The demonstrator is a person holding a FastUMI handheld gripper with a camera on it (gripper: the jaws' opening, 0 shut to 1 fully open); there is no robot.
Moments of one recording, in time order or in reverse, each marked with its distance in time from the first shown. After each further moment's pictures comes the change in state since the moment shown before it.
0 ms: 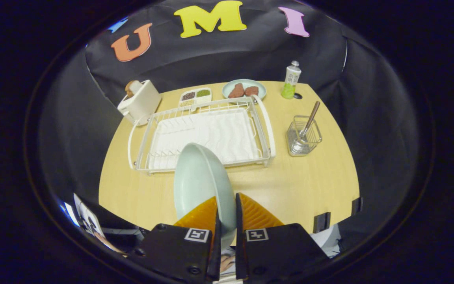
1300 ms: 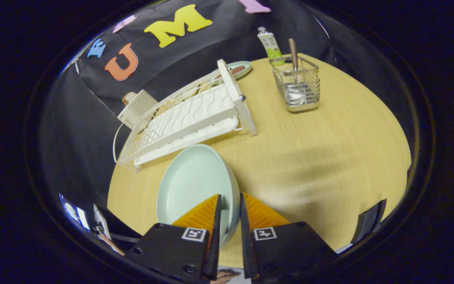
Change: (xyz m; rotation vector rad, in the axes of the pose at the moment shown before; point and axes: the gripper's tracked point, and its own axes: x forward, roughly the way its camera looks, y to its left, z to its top) arm 0.123 -0.102 -0.046 0.095 -0.185 0.179
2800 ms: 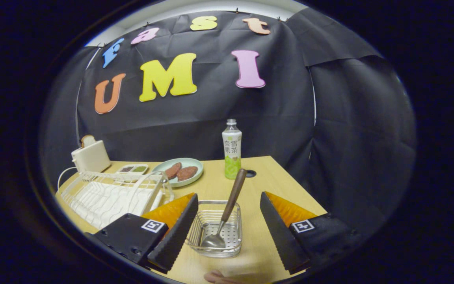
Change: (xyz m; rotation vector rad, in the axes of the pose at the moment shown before) arm 0.040 -0.120 0.258 -0.146 -0.551 -0.221
